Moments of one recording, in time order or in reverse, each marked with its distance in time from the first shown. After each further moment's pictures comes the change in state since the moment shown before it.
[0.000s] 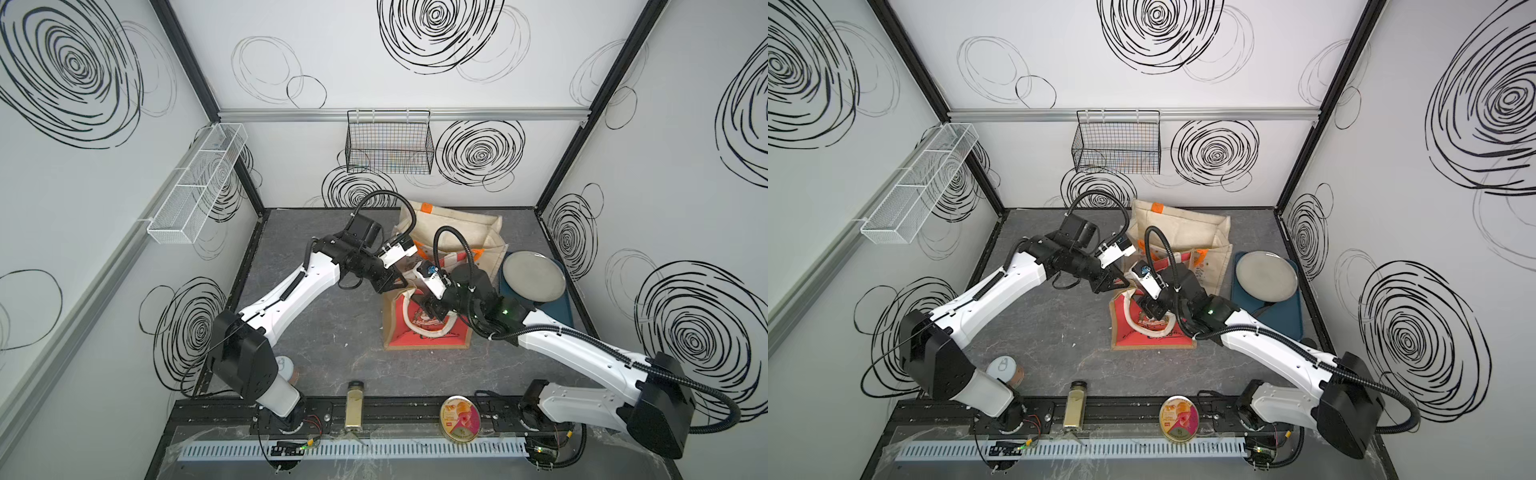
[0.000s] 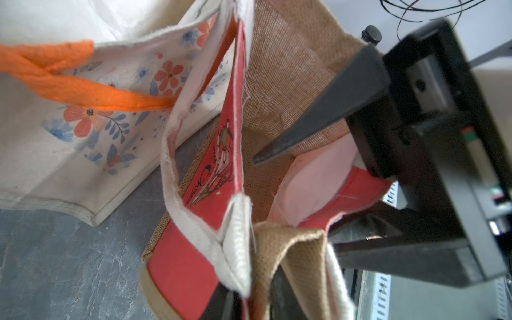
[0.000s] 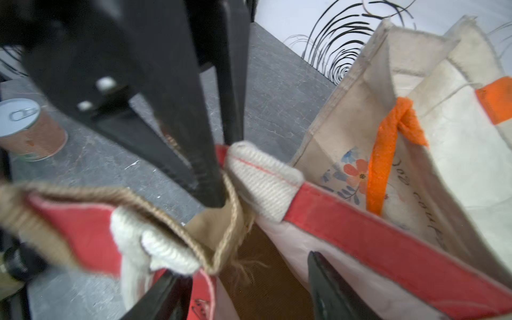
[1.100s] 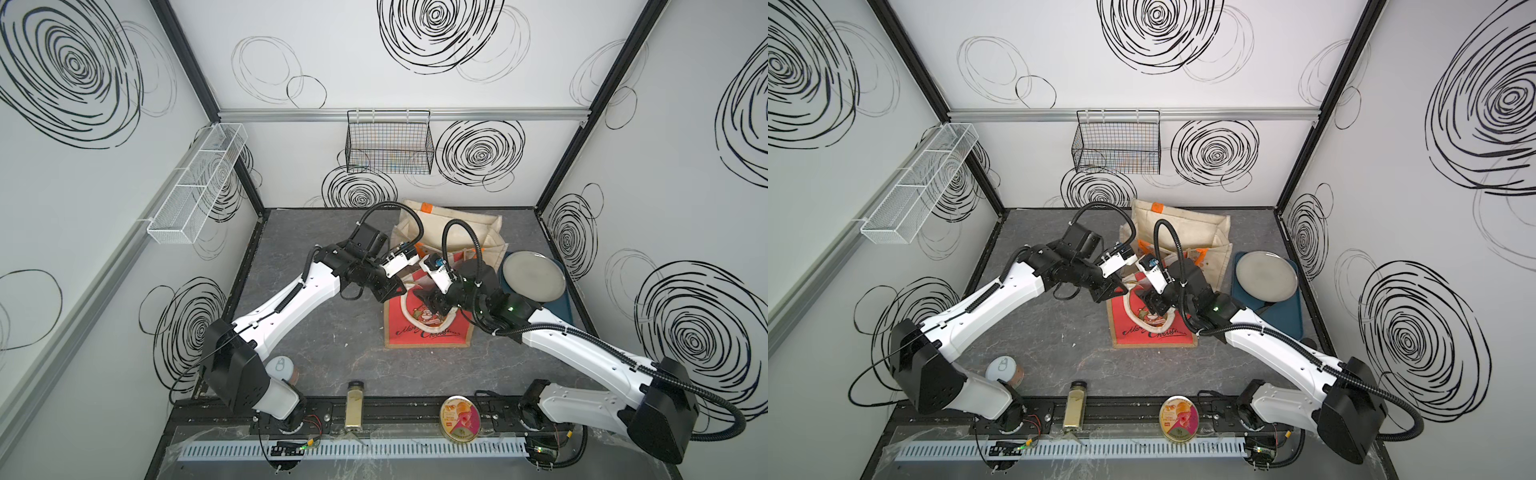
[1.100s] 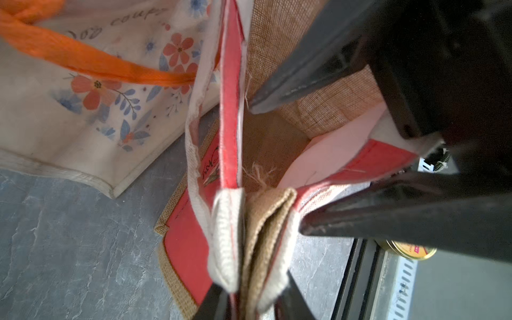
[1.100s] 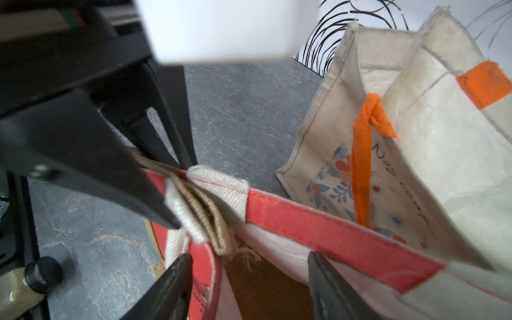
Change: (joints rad) left arm -0.078 -0.066 -0.059 0.009 -0.201 -0.029; right arm -0.054 -0.056 -0.007 -0.018 -0.113 0.058
